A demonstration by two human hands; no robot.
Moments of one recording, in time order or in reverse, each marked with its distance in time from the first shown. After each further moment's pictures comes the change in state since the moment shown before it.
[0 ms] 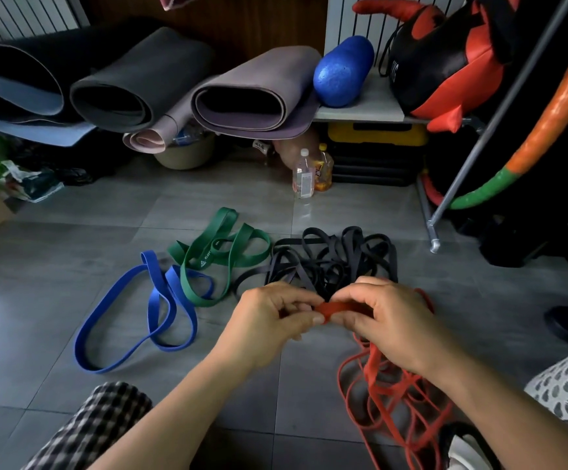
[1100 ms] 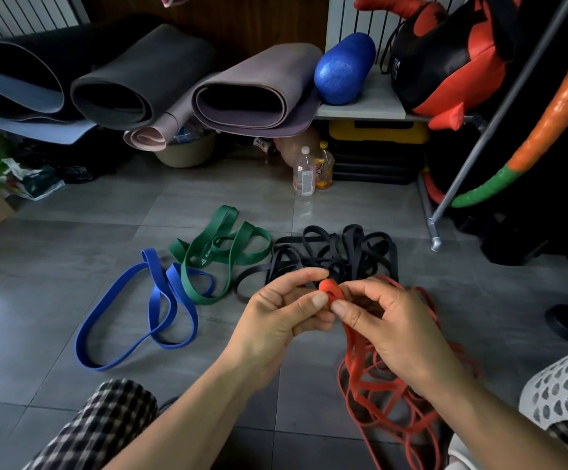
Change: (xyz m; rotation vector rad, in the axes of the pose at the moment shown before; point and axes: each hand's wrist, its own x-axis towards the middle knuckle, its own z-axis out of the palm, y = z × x) left_hand -0.002 0.005 0.015 -0.812 0.000 -0.186; right_hand -0.010 -0.006 0.014 0.409 0.216 0.083
